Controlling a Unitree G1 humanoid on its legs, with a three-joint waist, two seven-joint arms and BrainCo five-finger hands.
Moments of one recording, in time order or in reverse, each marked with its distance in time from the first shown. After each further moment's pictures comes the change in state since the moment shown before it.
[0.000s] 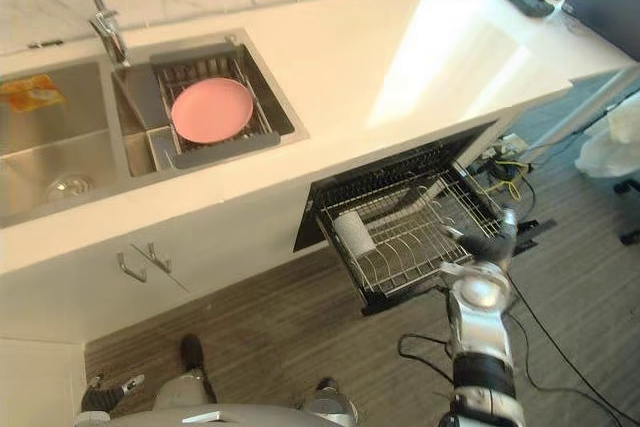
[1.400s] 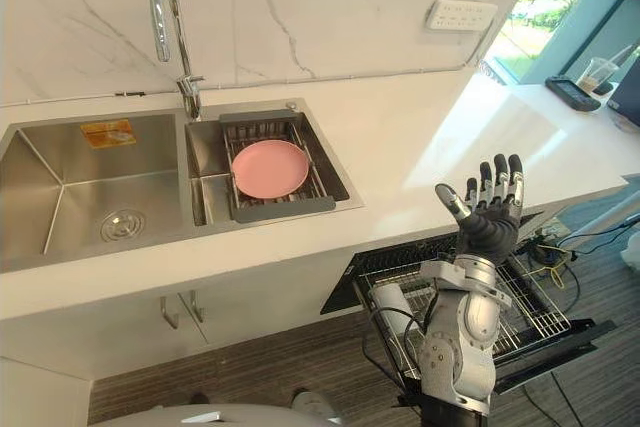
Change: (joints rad) left arm 0.019 0.004 -0.103 0.096 -0.003 0.138 -0.285; right arm 0.141 0.208 0.088 -0.565 0.414 -0.072 0.234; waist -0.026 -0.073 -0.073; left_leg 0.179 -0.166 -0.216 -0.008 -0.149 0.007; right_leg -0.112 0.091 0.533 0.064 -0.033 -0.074
